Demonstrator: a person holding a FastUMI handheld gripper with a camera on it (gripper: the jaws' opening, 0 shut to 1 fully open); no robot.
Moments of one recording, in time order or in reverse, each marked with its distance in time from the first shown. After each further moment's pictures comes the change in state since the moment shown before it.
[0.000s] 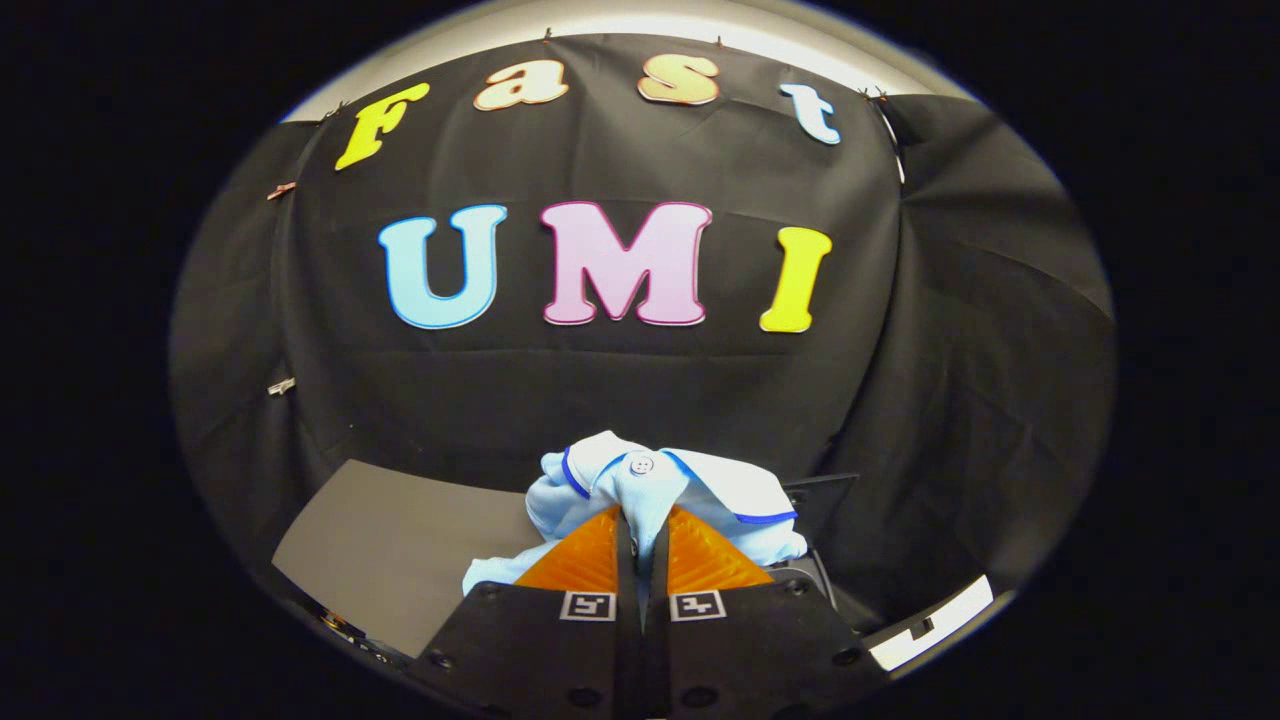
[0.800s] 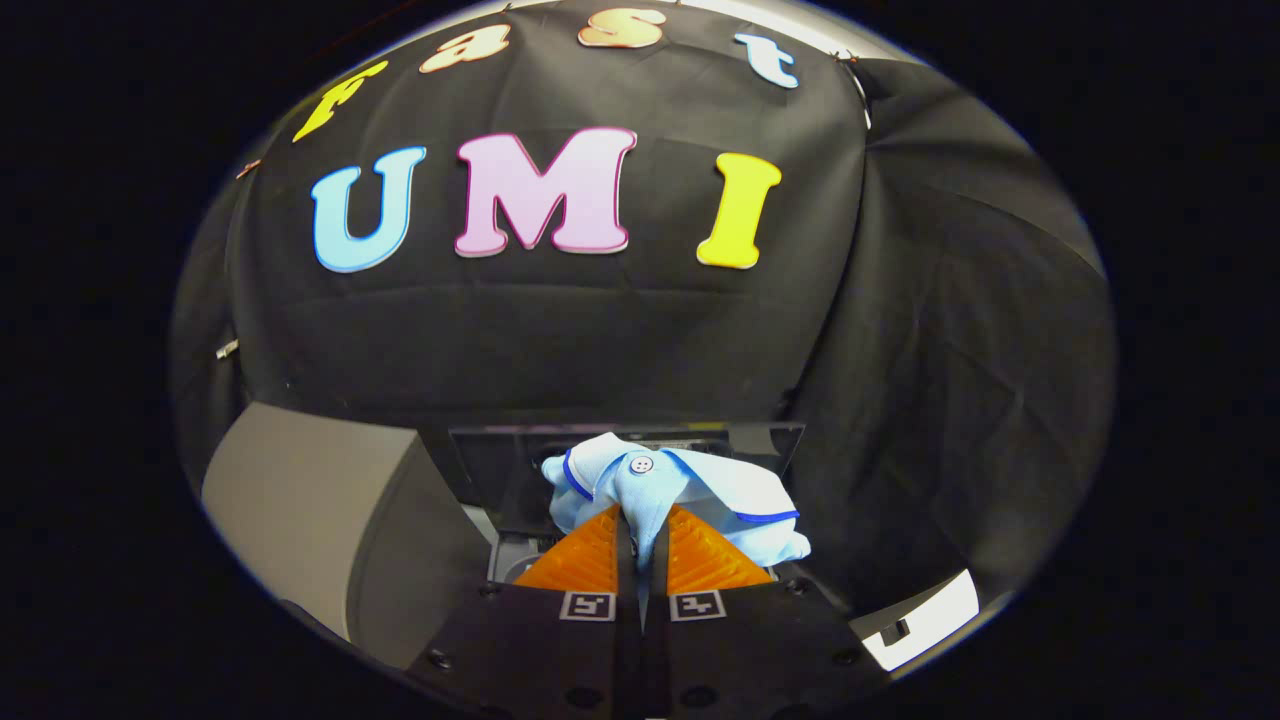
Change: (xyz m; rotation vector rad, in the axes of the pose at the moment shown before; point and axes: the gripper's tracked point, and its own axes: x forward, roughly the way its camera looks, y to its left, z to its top) arm 0.083 -0.106 -0.104 -0.056 0.146 -0.069
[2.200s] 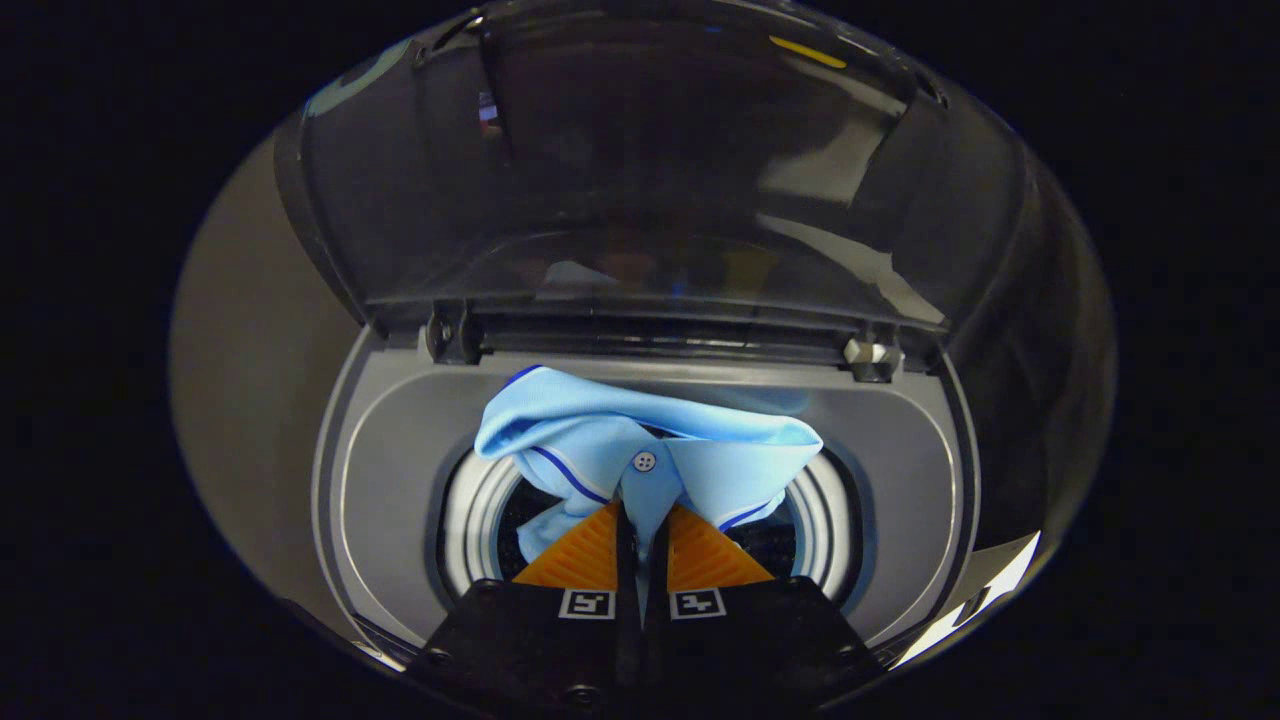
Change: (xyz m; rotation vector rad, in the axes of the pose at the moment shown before) arm 0.167 0.017 -0.266 -0.060 0.468 0.106
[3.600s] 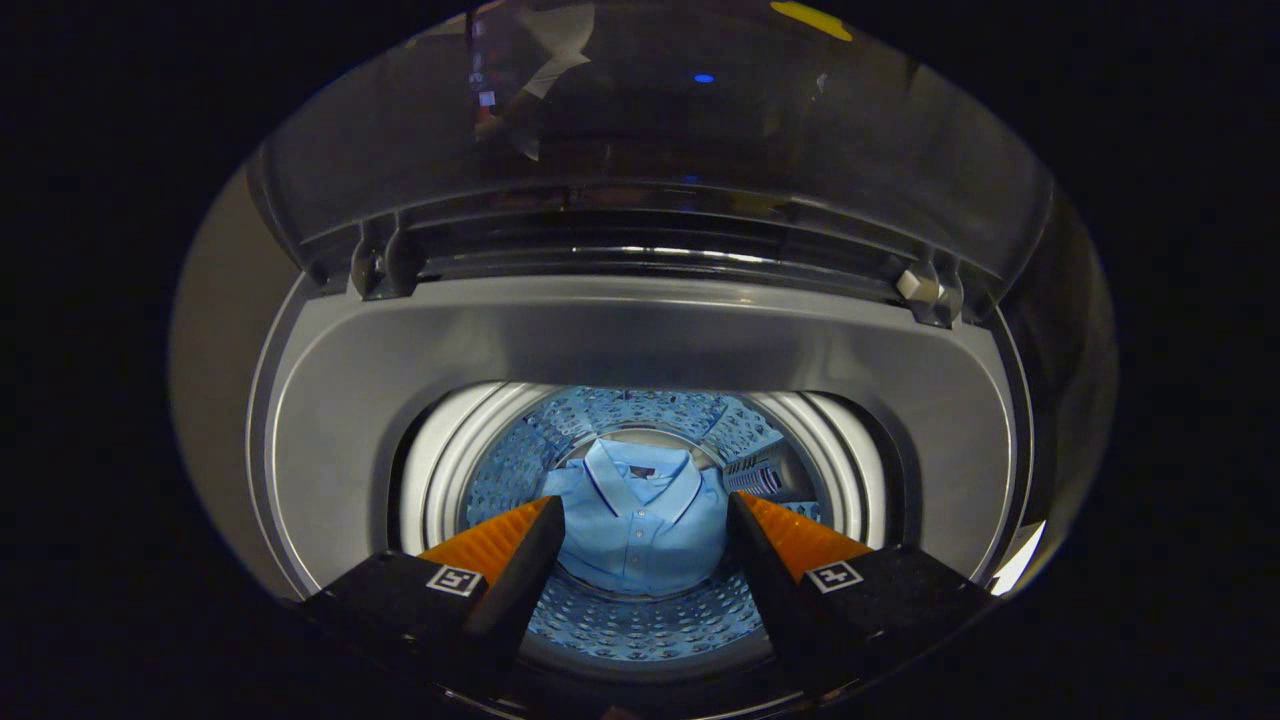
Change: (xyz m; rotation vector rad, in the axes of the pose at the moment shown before) arm 0.028 -0.004 -0.023 0.029 0.092 -0.021
